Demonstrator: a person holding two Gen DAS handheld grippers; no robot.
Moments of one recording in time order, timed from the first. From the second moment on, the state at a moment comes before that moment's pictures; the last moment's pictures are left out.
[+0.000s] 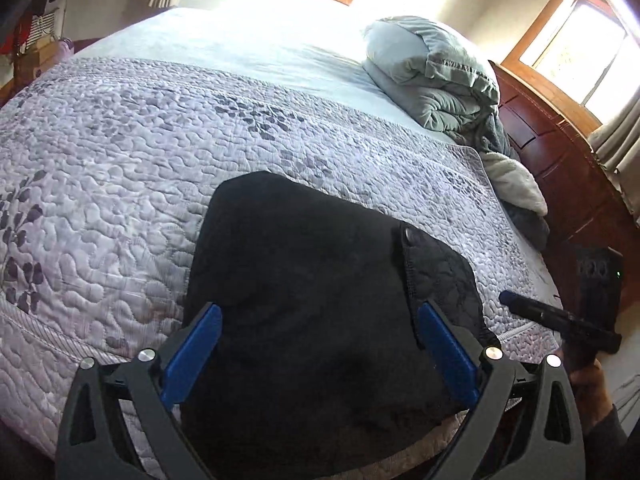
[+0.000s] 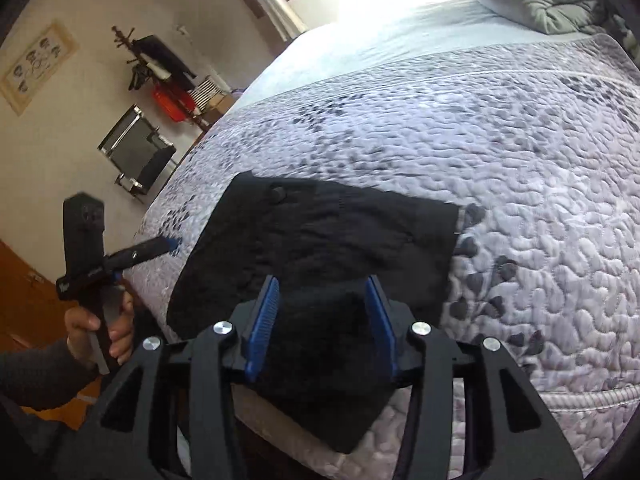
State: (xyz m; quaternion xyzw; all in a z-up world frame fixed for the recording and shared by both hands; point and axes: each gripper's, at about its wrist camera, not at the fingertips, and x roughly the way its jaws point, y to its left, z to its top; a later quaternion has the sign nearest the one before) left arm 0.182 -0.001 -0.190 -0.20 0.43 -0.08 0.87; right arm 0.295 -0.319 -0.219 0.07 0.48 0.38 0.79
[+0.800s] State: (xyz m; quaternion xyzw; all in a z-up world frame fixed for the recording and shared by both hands) left arm 0.205 0.083 -0.229 -0.29 0.52 -0.13 0.79; right arm 0.311 -0.364 -0.285 0.24 0.56 0.26 0.75
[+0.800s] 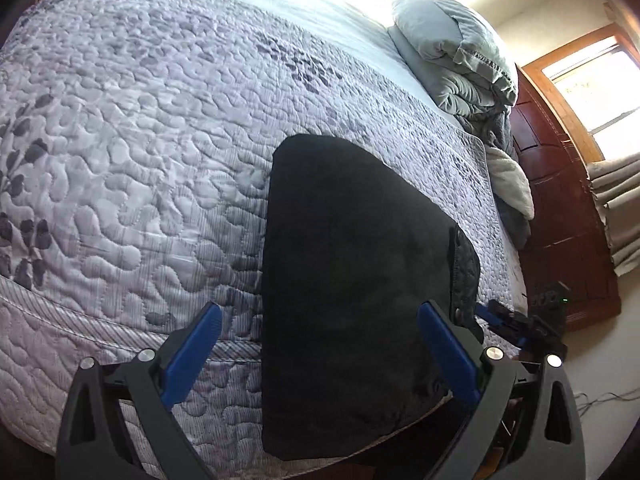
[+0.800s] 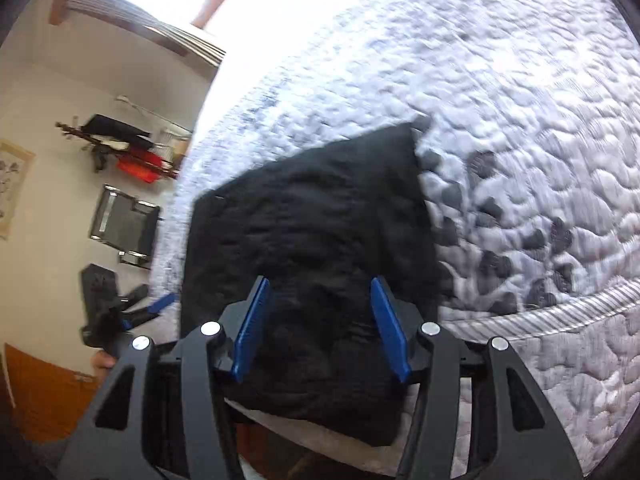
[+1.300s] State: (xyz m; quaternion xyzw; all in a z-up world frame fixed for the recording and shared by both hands) left arm 0.267 0.112 -0.290 -0.37 0.60 -0.24 0.67; right arm 0.329 -0.419 -0.327 0.38 0.63 0.29 0.61
